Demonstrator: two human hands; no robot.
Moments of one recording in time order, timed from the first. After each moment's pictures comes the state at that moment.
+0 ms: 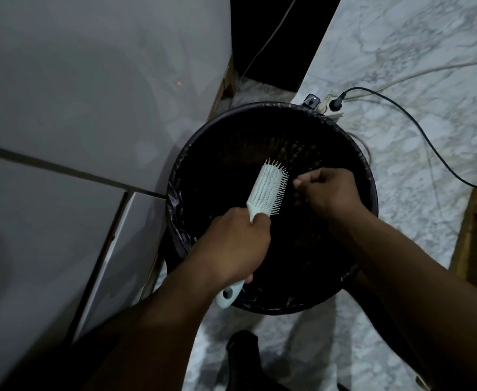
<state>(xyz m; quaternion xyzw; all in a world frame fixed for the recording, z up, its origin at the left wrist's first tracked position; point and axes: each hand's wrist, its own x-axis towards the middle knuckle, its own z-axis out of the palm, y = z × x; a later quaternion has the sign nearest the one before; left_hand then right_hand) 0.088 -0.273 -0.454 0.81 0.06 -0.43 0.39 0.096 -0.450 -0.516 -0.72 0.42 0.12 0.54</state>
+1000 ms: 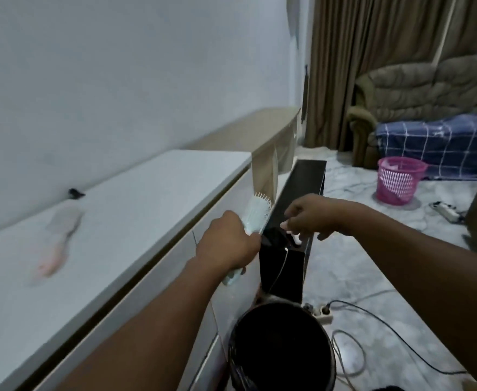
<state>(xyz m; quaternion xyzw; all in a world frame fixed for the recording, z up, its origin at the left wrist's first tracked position) 0.013 -0.244 -0.054 0.94 -0.07 0.00 0.33 0.023 -0.442 -0.030 -0.93 0.05 0.11 0.34</state>
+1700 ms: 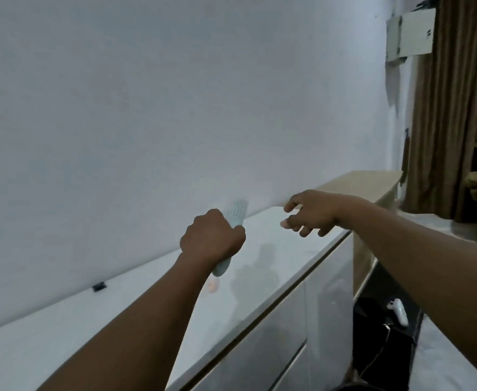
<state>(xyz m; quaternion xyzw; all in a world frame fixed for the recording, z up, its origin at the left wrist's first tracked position) -0.051 -0.037 0.091 0.94 0.14 0.24 0.20 0.005 -0.247 0.130 -0.94 -0.16 0.06 0.31</state>
